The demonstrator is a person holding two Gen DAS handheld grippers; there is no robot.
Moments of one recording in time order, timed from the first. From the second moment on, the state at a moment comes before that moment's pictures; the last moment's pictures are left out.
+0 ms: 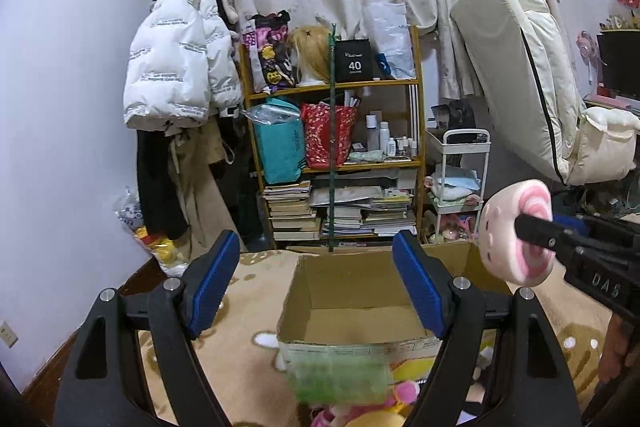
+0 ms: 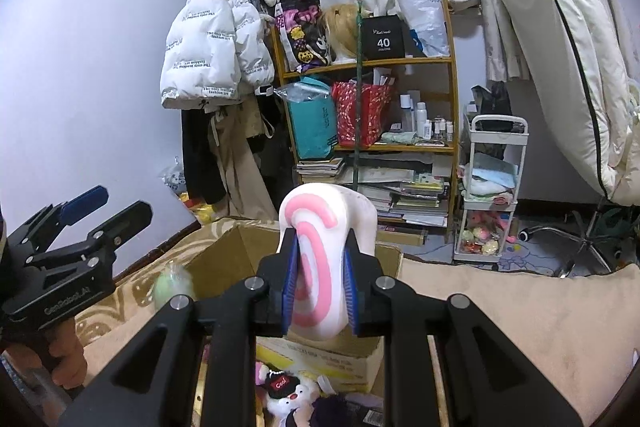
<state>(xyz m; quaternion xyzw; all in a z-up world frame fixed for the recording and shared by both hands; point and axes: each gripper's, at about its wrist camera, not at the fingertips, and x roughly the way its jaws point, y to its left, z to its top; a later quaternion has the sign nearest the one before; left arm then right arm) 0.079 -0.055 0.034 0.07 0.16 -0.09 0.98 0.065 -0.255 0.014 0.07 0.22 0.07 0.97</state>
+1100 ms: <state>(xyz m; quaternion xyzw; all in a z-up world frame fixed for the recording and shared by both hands) 0.114 -0.091 -0.078 0.13 0.44 -0.11 0.88 0.101 -0.261 -0.035 0.09 0.30 0.07 0.95</state>
